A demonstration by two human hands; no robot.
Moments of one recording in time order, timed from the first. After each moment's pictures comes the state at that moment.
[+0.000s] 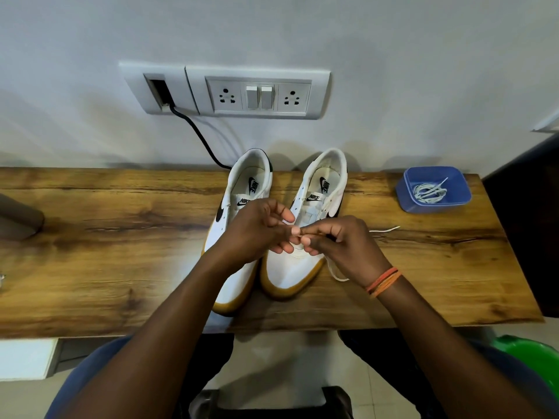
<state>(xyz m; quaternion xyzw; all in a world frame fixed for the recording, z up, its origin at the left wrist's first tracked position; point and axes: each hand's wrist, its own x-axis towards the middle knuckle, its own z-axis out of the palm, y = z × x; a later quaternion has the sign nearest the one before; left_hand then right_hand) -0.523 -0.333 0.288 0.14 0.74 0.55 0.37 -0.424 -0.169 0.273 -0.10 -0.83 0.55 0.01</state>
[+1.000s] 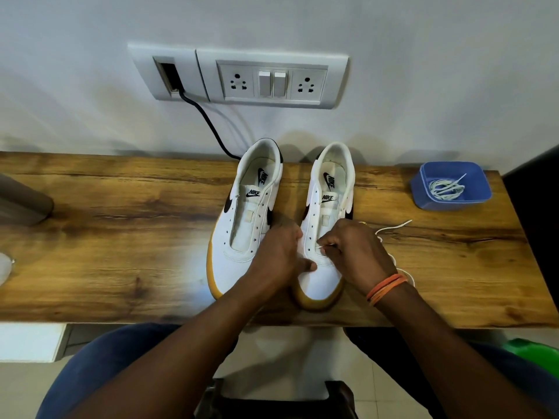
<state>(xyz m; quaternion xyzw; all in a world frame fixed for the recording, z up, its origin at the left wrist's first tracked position) -0.485 -0.318 0.240 0.16 0.87 0.36 0.29 -0.421 -0.169 0.244 -0.07 -0.97 0.23 -0.02</state>
